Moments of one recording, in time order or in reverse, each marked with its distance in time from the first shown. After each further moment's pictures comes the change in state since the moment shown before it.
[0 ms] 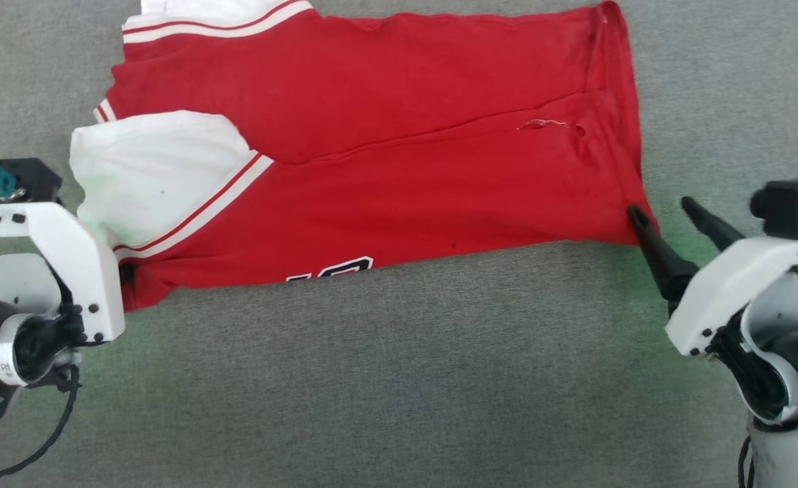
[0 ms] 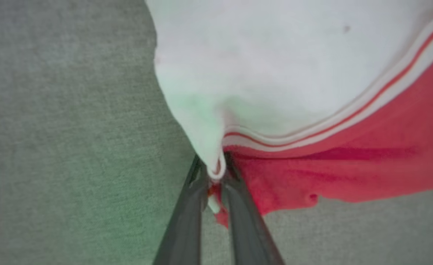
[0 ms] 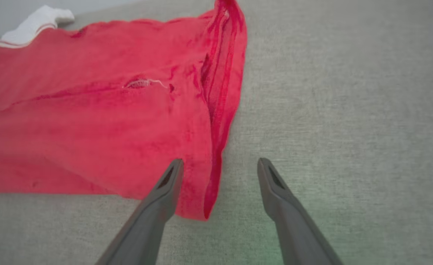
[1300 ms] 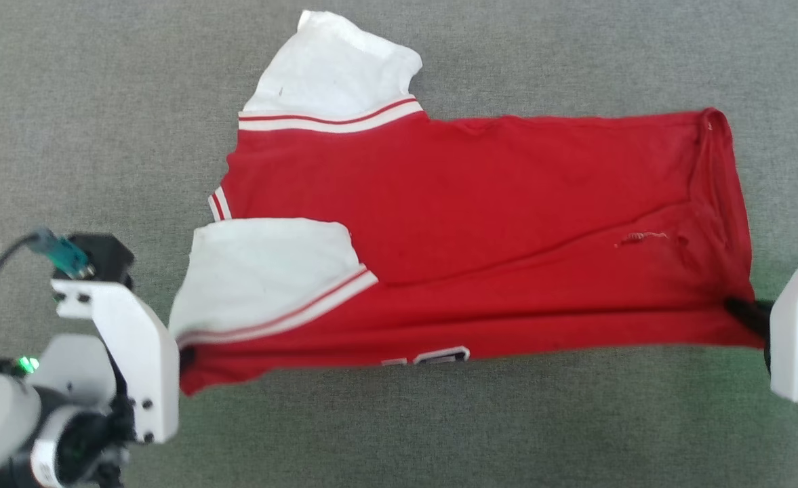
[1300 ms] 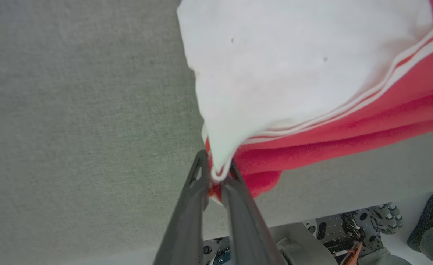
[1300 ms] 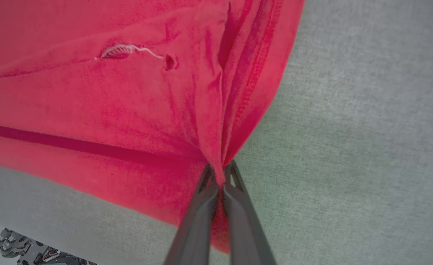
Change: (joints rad) left arm 0.141 0.078 -0.016 -0.384 -0.040 0.180 0.058; right arm 0.043 -0.203 -0.087 -0.123 0.148 0.000 0.676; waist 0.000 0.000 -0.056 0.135
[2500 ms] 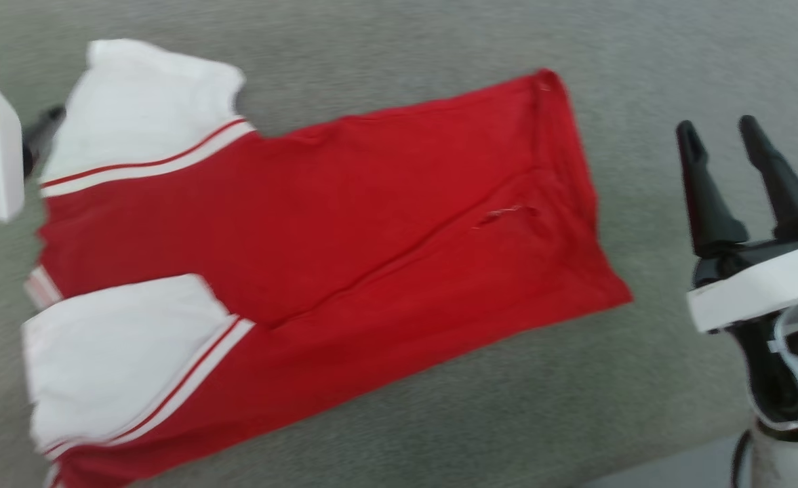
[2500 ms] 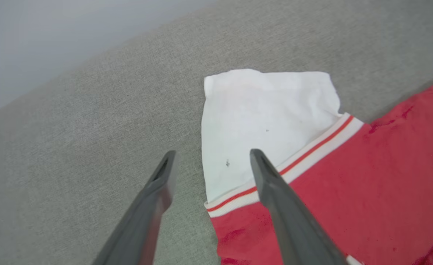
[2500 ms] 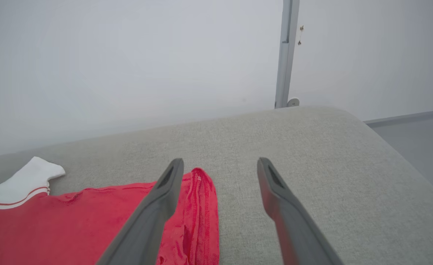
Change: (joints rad) left arm -0.469 0.010 0.049 0.379 0.189 -0.382 0.020; right arm -0.053 0.284 0.050 -0.034 -0.157 0.000 -0.901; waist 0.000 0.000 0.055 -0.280
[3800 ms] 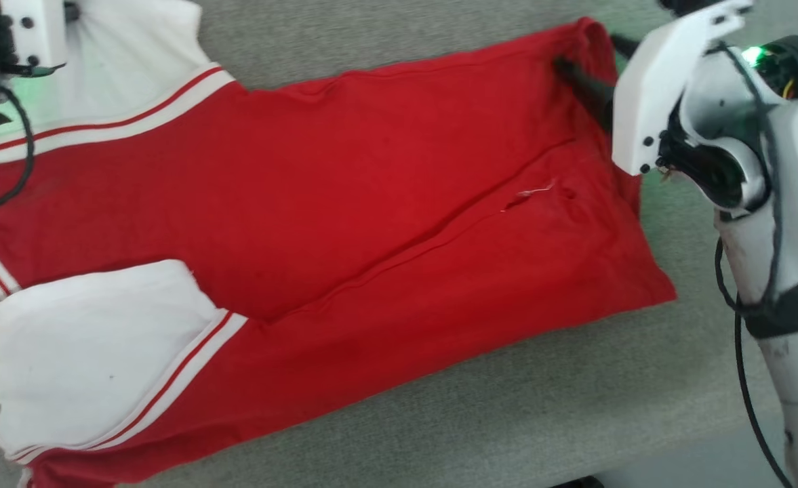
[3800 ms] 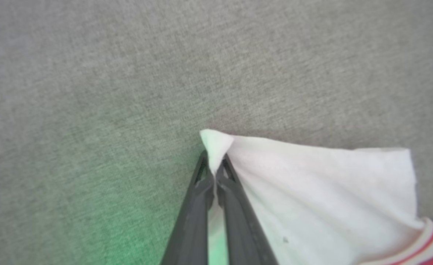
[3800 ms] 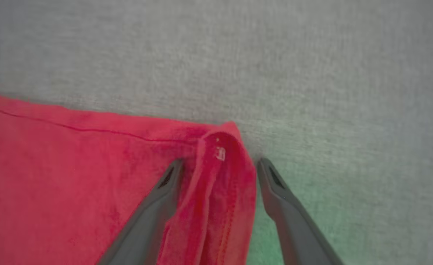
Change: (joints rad) left arm -0.394 -0.356 -0.088 0.635 0.050 -0.152 0.106; right arm -0.629 -0.174 0.353 0.623 0.117 0.000 0.401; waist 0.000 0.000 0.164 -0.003
